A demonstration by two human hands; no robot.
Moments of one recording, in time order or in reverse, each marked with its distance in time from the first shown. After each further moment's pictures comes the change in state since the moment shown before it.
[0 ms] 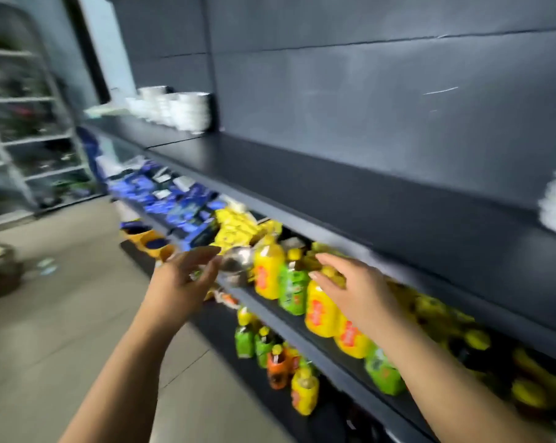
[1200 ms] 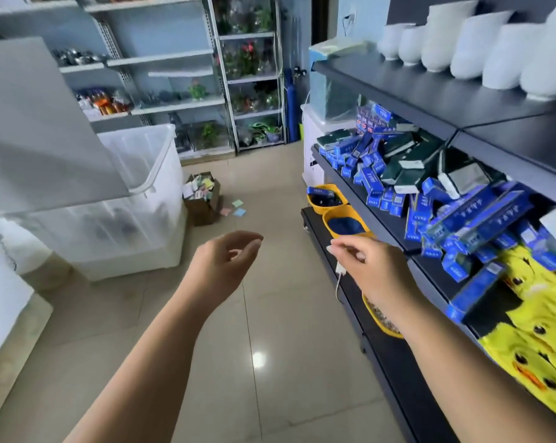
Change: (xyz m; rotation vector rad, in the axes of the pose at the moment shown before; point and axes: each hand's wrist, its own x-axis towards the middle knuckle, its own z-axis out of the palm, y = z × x) left_hand 0.254 -0.430 -0.321 0.138 0.252 -0.487; right_hand 0.338 -0.315 0.525 0.387 -0.389 -0.240
